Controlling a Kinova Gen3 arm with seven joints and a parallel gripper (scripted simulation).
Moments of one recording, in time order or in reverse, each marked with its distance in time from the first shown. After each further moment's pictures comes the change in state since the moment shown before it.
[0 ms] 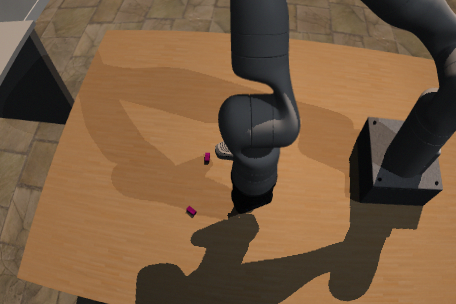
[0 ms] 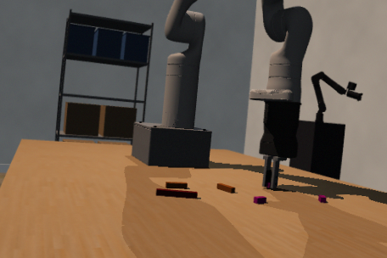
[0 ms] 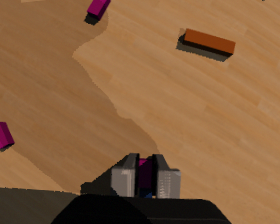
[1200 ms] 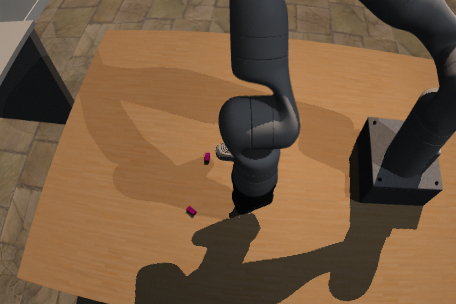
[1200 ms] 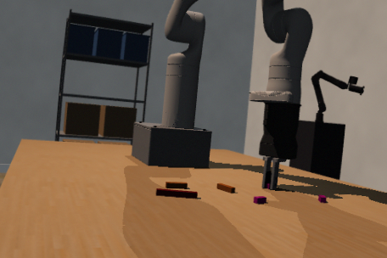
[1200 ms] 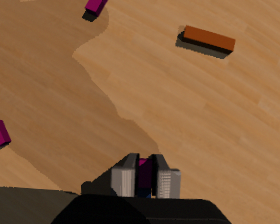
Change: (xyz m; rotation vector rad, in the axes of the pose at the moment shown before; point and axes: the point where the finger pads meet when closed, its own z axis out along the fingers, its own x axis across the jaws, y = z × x) arm 0.001 0.001 0.003 -0.002 0.004 -0.002
